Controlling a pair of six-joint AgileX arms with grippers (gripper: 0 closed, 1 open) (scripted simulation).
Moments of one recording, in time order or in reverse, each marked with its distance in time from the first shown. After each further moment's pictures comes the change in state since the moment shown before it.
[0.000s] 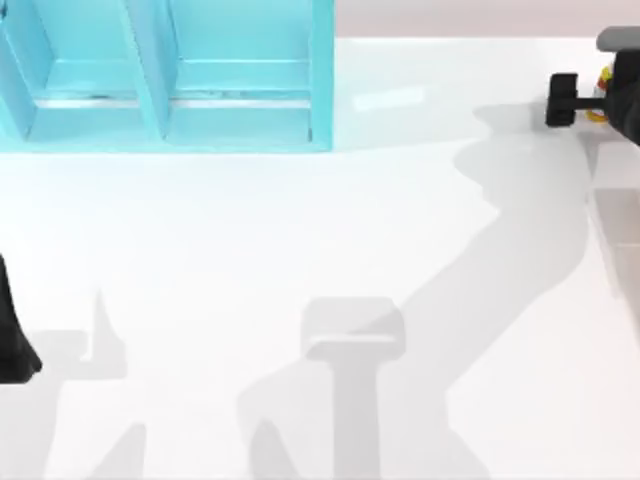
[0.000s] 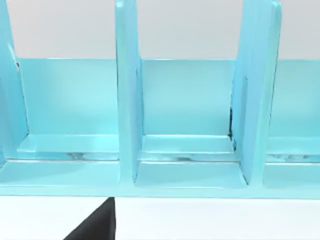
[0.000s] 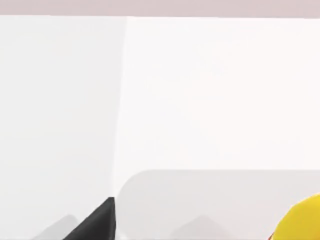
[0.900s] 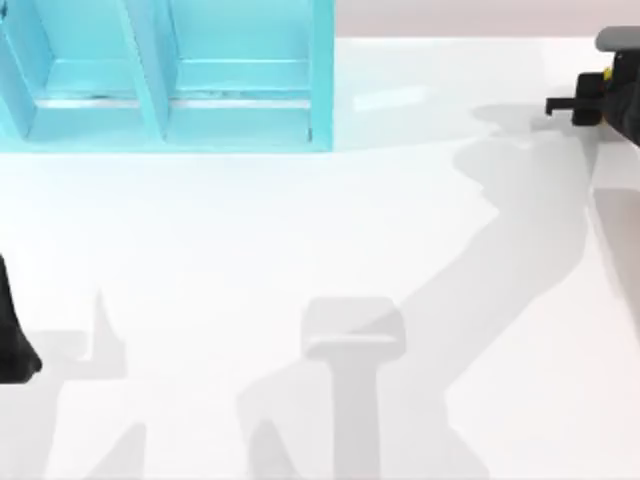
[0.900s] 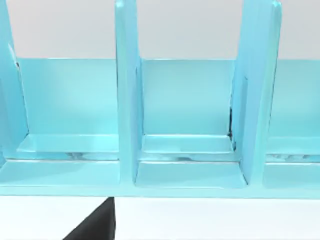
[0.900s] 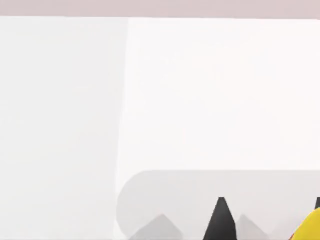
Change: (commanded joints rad) left arm 0.000 0.000 0.000 0.000 0.000 0.000; right arm 0.000 0.000 0.000 0.000 0.000 0.000
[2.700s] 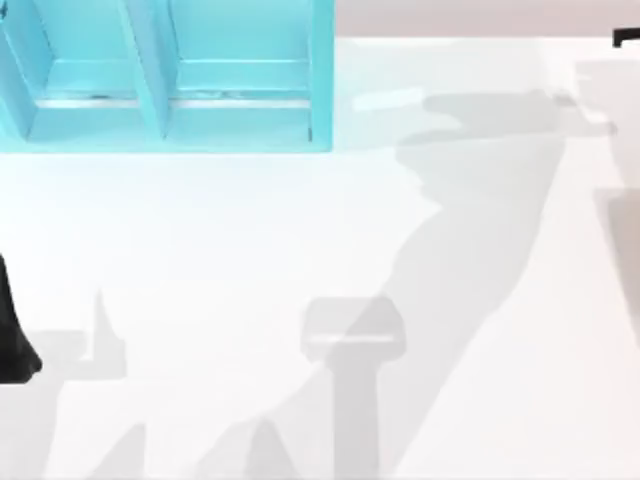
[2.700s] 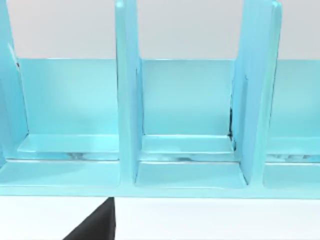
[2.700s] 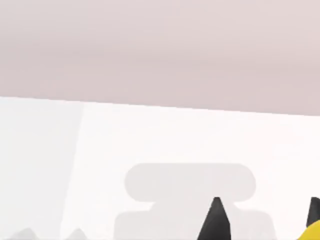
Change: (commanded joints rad) left arm 0.000 0.000 0.000 0.000 0.000 0.000; right arm -0.093 -0.243 0.081 -0.366 -0.081 -0.100
